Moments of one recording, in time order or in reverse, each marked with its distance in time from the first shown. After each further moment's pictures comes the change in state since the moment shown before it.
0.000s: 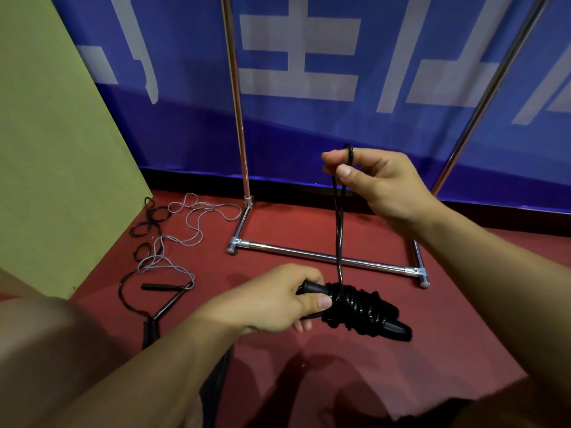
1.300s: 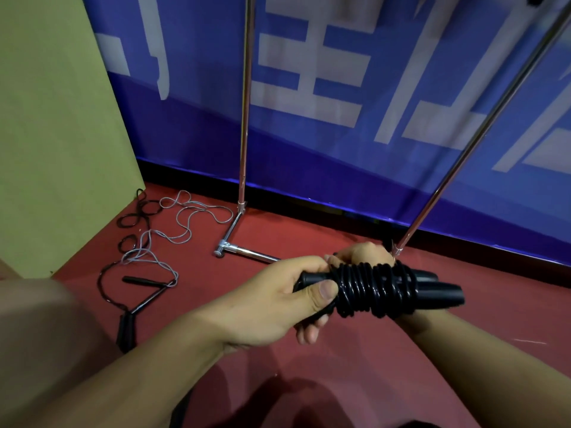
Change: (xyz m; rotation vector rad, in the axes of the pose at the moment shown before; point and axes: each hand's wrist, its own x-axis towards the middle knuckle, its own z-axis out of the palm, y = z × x) left_hand -0.040 0.049 0.004 -0.482 0.029 0.365; right_hand -0.050 0.036 0.013 -0.694 0.041 0.474
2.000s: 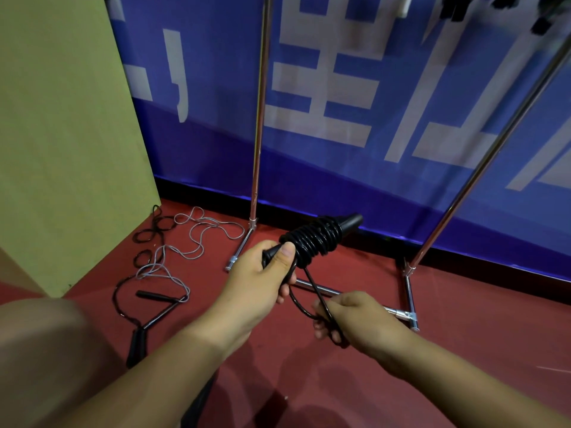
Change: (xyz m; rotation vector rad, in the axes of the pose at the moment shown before) left_hand 0.012 -0.010 -0.025 -0.010 0.708 -0.015; right_hand -0.057 -0.038 0.011 0.436 -0.452 0.132
